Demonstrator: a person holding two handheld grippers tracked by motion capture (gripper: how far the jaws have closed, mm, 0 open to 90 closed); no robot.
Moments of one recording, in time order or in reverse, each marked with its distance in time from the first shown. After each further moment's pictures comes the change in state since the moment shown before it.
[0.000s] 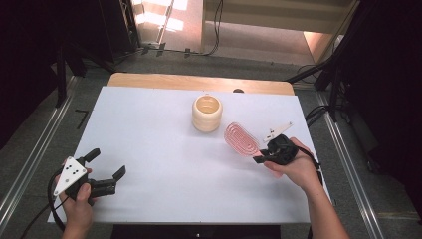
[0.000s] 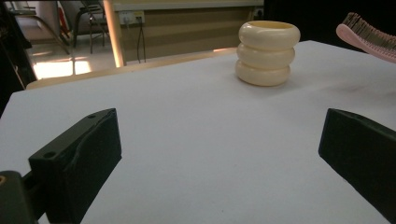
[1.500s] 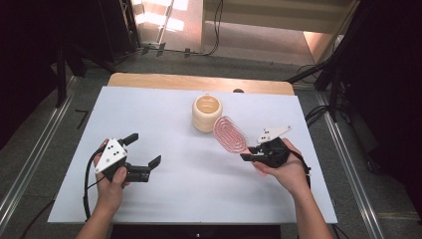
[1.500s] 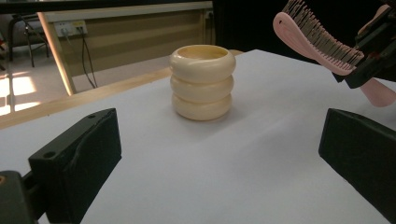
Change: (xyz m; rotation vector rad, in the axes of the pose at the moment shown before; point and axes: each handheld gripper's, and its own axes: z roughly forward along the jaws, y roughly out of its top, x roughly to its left) left arm -0.049 0.046 0.065 0.005 -0.185 0.056; right arm 0.029 0.015 -0.002 -0.214 0.034 -0.036
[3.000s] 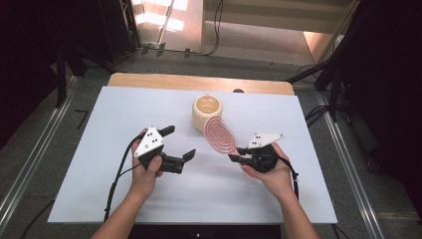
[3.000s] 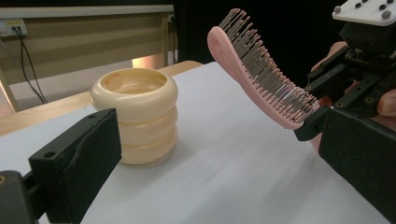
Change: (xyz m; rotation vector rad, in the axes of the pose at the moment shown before) left arm -0.038 0.029 0.070 -0.007 -0.154 -0.030; right arm 0.023 0.003 0.022 -0.139 -0.015 -0.017
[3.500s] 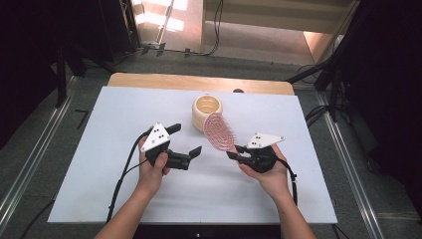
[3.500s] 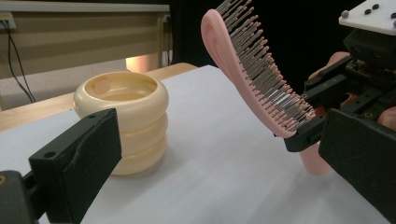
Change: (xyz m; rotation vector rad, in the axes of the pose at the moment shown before) left arm -0.003 0.006 0.016 -0.003 -0.020 -0.034; right arm 0.006 0.001 0.002 -0.077 -0.041 0.009
